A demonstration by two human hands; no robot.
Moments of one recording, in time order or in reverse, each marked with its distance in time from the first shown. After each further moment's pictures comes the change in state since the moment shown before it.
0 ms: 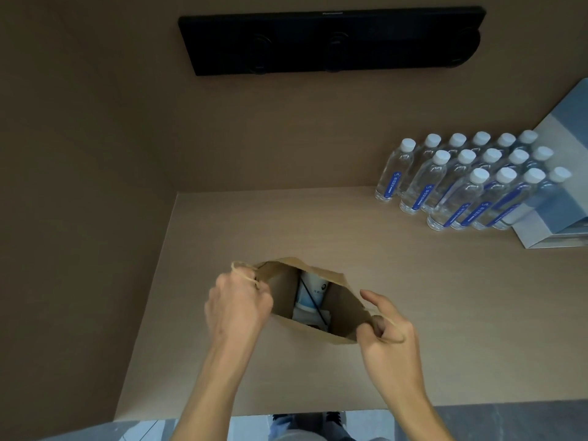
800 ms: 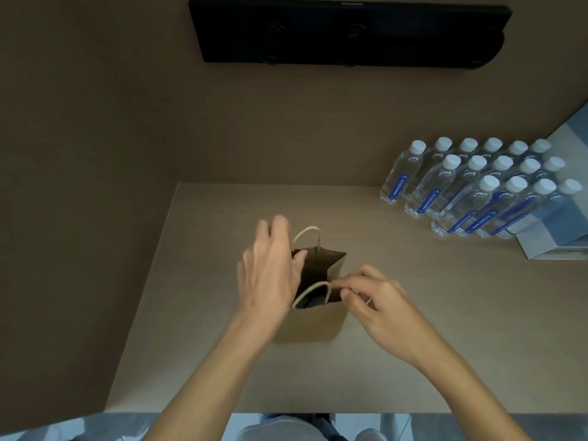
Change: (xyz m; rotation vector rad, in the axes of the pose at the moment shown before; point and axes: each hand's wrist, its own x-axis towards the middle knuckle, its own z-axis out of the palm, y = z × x) left_hand 0.018 0.043 0.004 -0.083 0.201 0.350; right_hand 0.058 -0.039 -0.019 -0.364 -0.418 -0.368
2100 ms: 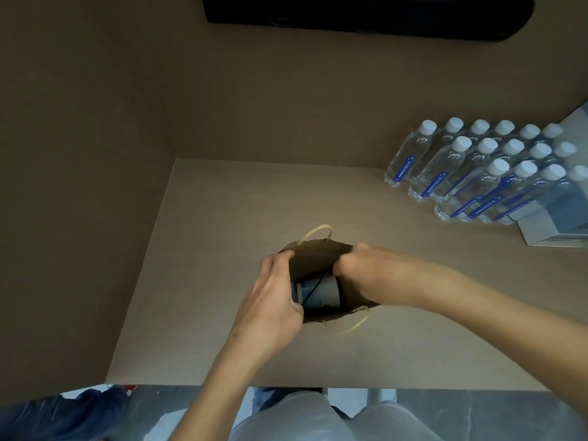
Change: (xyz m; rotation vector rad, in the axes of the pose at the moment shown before) left_hand -0.064 -0.021 -0.011 -0.331 -0.592 -0.258; right_hand 0.048 -0.020 -0.015 -0.681 -0.590 -0.088
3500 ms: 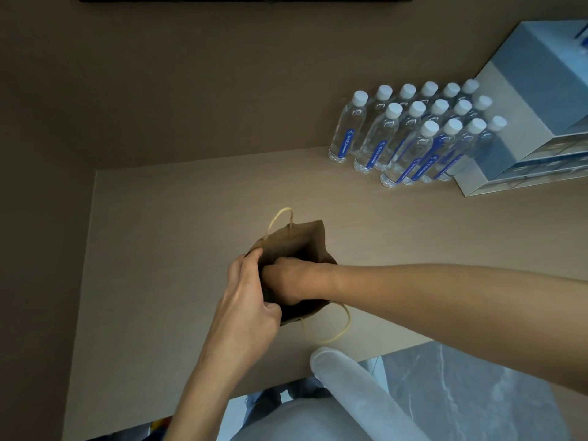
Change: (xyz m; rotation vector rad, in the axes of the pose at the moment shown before) left_hand 0.010 0.002 0.016 -0.013 -0.046 0.131; right_hand 0.069 -0.031 0.050 0.226 -0.223 0.140
